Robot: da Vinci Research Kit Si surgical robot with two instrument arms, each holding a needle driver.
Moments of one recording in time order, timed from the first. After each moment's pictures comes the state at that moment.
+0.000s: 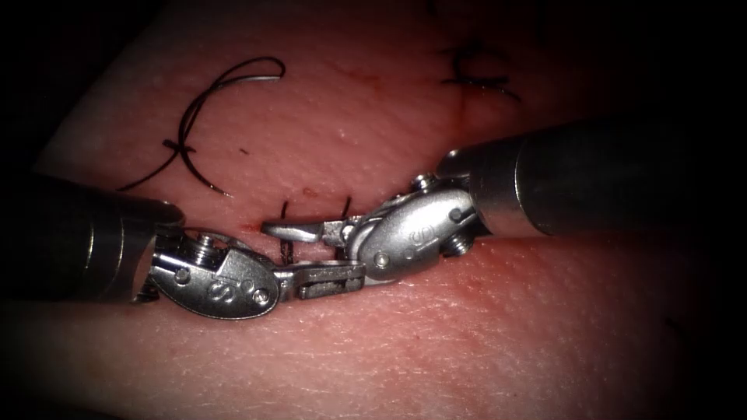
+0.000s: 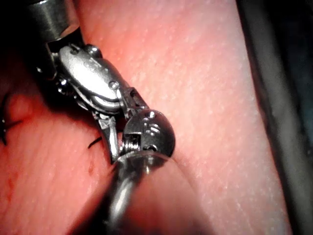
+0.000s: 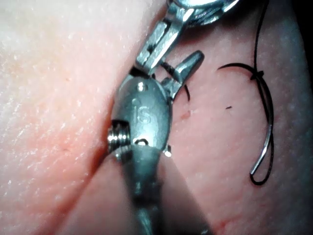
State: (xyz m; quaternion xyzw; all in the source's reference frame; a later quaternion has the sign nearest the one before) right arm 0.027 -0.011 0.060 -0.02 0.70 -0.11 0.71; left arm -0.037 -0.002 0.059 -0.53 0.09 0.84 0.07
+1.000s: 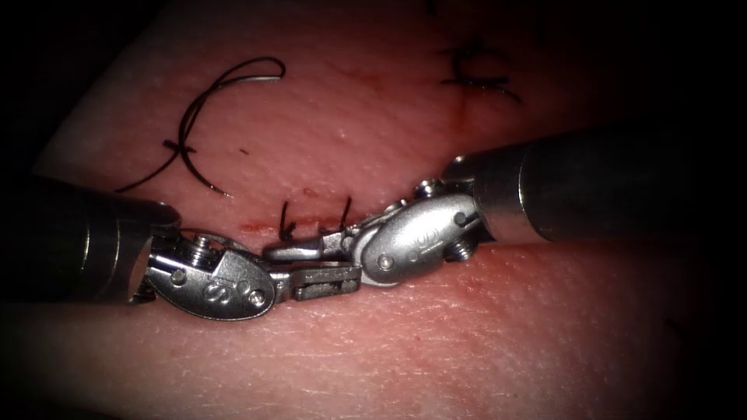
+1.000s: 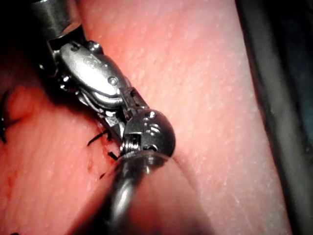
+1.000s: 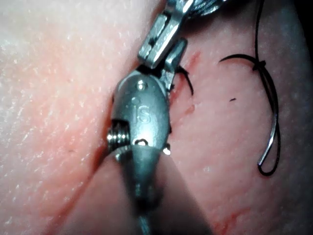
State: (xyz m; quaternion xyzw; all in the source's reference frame) right arm 0.027 -0.011 0.061 0.01 0.70 -0.09 0.71; left arm -0.037 -0.002 0.059 -0.53 0.09 0.84 0.07
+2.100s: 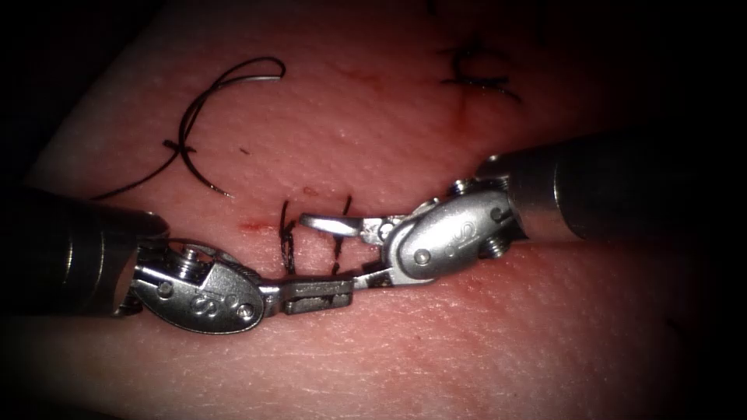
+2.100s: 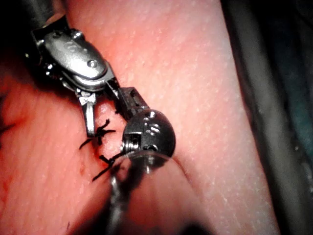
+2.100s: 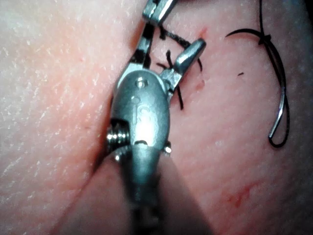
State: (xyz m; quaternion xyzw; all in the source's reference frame) right arm 0.023 -0.010 0.061 0.01 0.70 -0.07 0.71; left arm -0.036 -0.004 0.058 -0.52 0.09 0.85 0.05
